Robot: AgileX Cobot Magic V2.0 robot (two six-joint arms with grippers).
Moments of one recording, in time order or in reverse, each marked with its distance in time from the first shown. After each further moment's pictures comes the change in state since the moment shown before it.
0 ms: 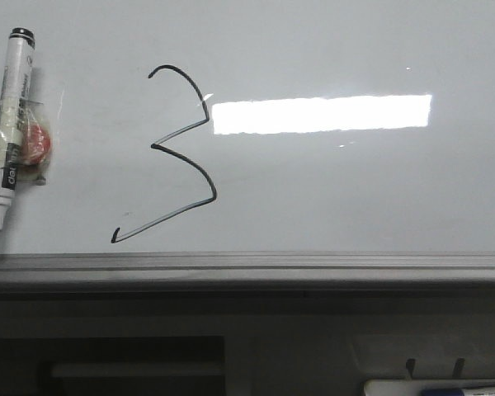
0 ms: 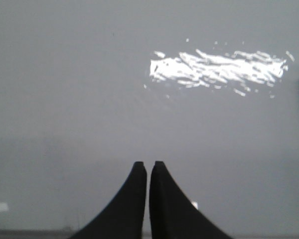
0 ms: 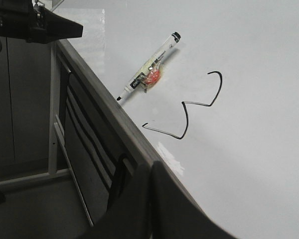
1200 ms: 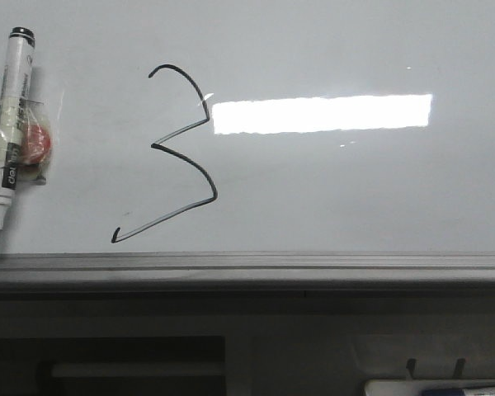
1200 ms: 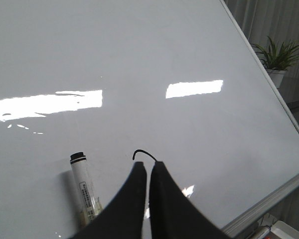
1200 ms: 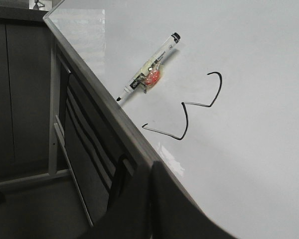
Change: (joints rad) left arm -0.651 0.230 -0.220 0.058 -0.200 -0.077; right arm 0.000 0.000 -0.001 0.000 -0.002 0.000
